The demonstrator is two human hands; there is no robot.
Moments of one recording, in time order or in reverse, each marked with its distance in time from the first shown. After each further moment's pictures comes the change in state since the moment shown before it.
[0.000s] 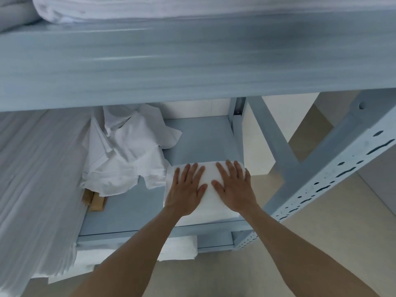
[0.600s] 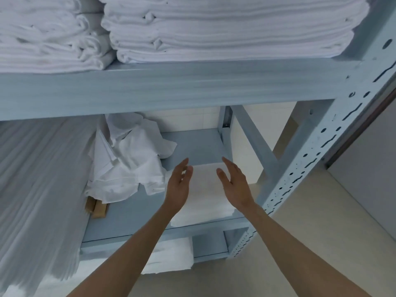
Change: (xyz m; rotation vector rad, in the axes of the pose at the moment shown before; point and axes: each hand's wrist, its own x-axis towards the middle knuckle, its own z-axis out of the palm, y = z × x) left_hand -0.047 0.029 -0.097 -1.165 0.253 -0.323; right_hand -0.062 -0.047 -0.097 0.752 0.200 0.141
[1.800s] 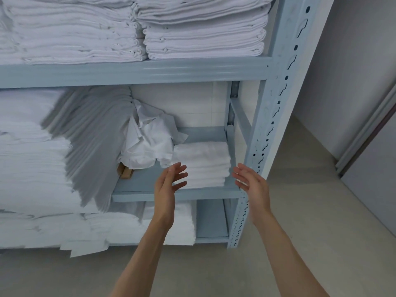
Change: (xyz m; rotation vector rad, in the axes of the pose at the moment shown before) left_hand -0.285 0.081 0.007 -0.445 0.303 0.065; right_hand -0.238 -0.019 -0.117 0.881 0.119 0.175
